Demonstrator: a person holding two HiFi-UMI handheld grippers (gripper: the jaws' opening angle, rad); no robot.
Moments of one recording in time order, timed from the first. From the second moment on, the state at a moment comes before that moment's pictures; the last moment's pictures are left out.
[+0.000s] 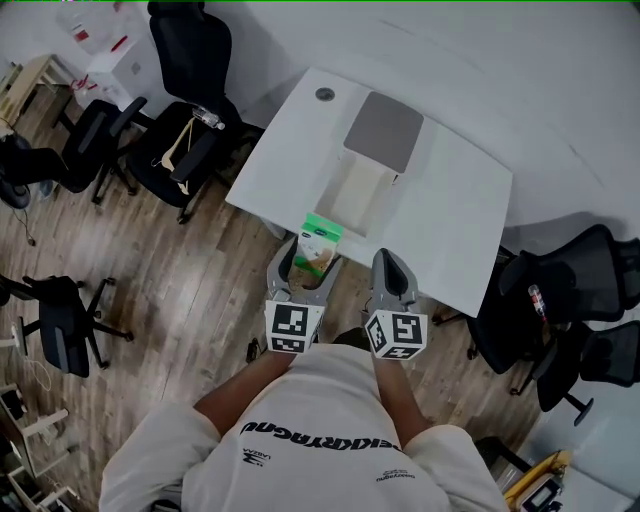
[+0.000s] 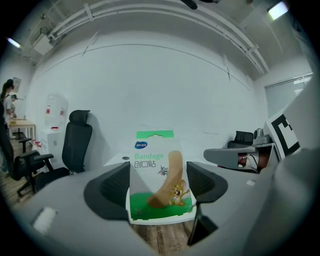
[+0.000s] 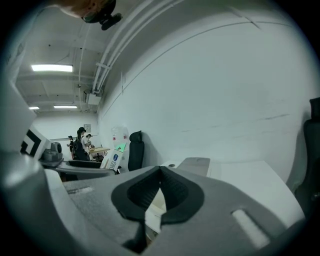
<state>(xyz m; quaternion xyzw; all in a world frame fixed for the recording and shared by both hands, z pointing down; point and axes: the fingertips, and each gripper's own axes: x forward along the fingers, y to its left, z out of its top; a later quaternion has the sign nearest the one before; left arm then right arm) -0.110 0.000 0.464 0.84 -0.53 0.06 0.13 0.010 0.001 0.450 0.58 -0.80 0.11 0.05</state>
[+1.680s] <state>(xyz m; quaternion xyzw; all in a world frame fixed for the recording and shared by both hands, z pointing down) -0.026 -0.117 0.540 0.84 -0.49 0.18 0.18 0.072 -0.096 0.503 0.58 -0.79 0.17 0.07</state>
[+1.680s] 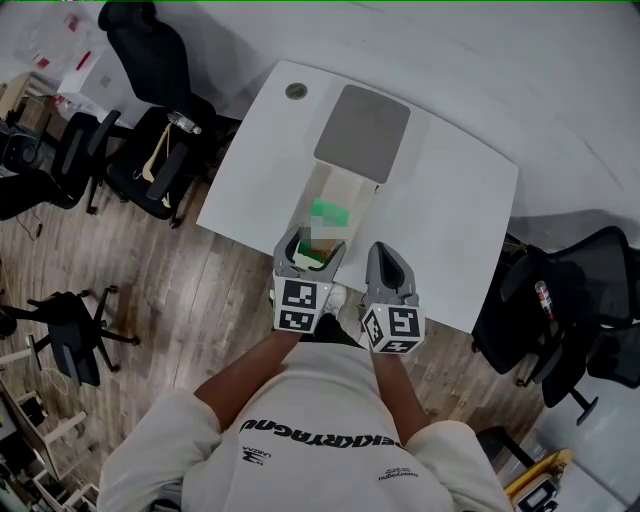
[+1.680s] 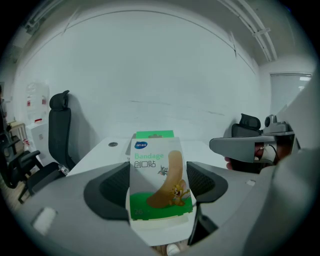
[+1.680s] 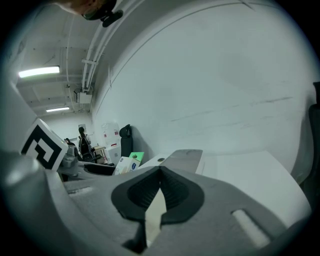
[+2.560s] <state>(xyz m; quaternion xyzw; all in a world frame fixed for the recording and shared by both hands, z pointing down) -0.012 -0.158 0.598 0.81 -0.49 0.24 0.21 0.085 -0.118 0.524 0.58 -0.79 0.19 0.08</state>
